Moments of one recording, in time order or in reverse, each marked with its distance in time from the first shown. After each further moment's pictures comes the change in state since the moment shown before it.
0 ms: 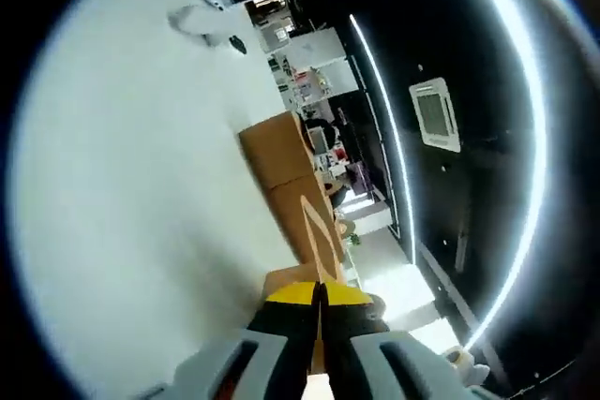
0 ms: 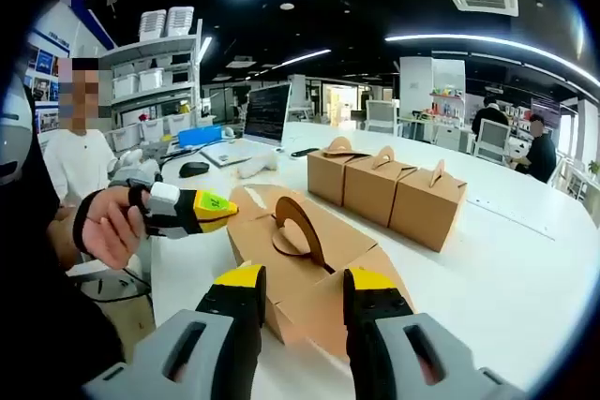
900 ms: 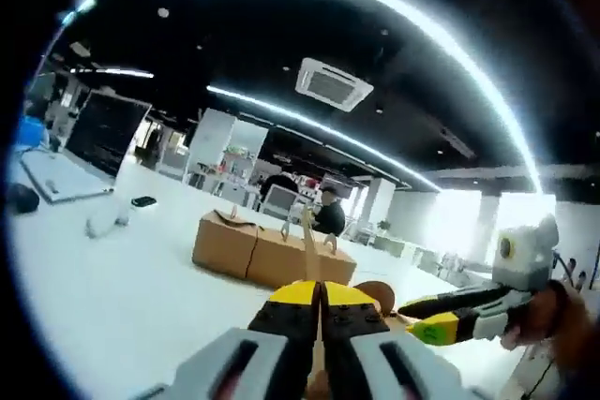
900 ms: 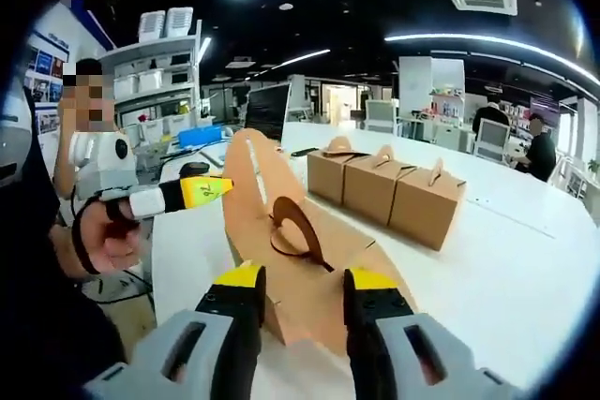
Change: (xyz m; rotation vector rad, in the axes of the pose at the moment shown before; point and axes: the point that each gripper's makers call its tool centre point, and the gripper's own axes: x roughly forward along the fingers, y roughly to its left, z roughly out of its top) left arm 0.004 -0.047 0.006 0.823 -0.155 -0.019; right arm -0.002 0.000 0.001 -0.001 0.004 -0.001
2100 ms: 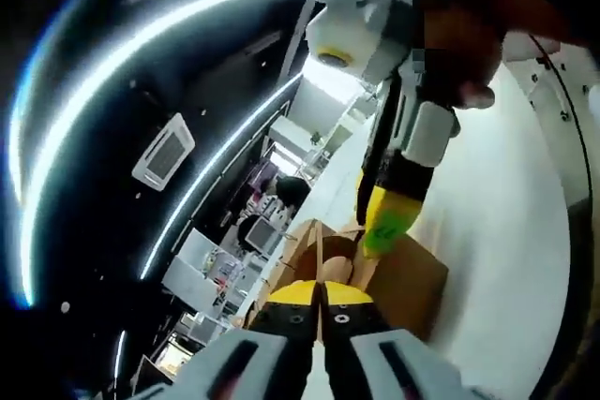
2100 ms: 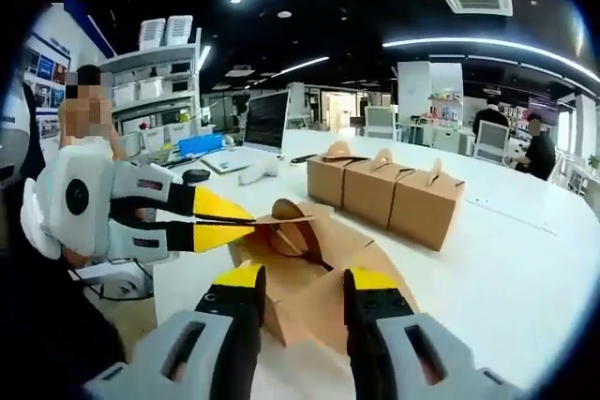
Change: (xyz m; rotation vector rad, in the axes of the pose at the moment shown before) left arm 0.004 -0.057 -0.025 1.406 0.161 -0.154; right arm -0.002 0.001 -0.002 0.017 -0.038 0.002
